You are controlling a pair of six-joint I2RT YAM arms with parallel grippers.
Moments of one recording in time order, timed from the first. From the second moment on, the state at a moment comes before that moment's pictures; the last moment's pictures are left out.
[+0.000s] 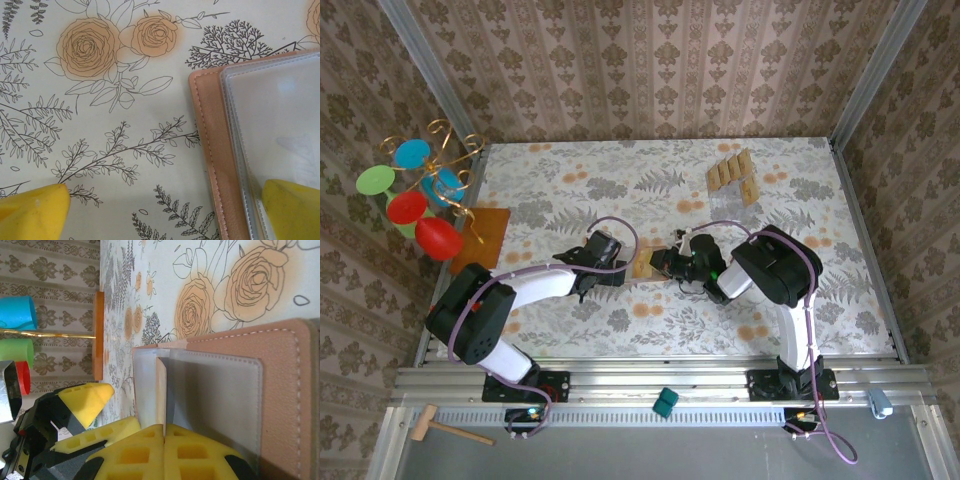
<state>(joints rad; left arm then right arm) -0.70 1.54 0.71 -0.21 -0.30 -0.39 0.56 2.05 0.65 1.01 -0.46 1.16</state>
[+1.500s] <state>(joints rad) -0.70 1.54 0.70 -0.21 -0.30 -0.39 0.56 2.04 0.73 0.86 -0.50 1.10</state>
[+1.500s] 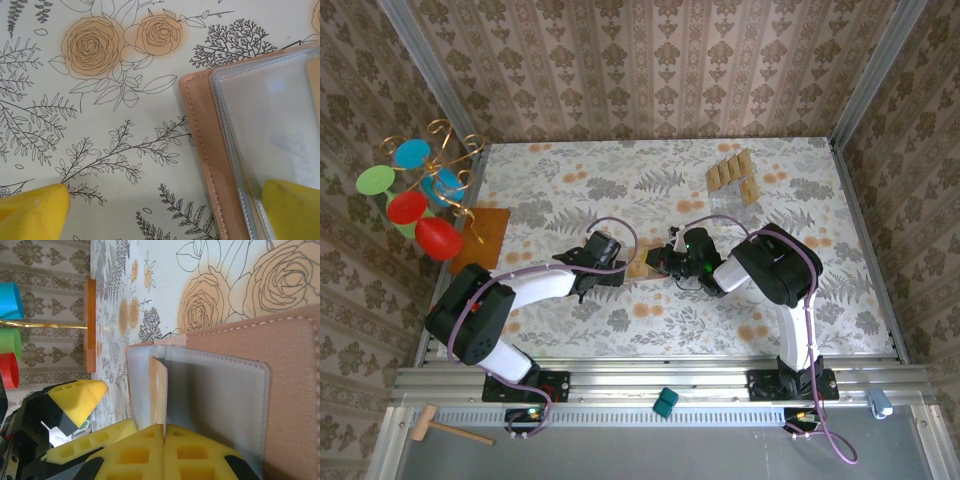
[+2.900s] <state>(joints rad) -0.67 1.52 0.68 -0.17 -0.27 -0.40 0.52 1.82 0.95 0.09 -0.44 0.85</state>
